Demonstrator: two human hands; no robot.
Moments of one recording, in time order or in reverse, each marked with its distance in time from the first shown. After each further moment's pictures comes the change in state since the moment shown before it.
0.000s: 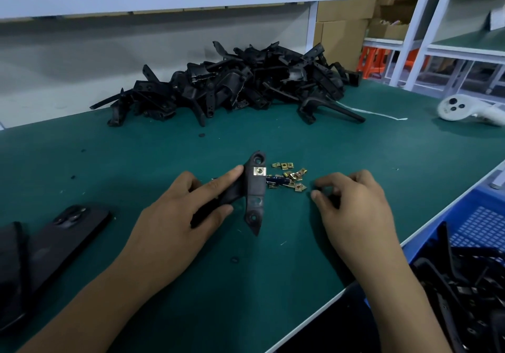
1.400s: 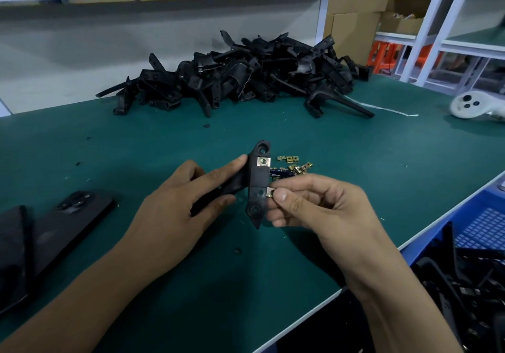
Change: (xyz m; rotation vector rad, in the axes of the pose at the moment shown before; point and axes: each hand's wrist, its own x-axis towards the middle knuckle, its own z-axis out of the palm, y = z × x) left_hand 0.002 -0.007 0.000 -0.022 0.007 0.022; right_hand -0.023 -0.038 -0.004 1.212 -0.453 0.088
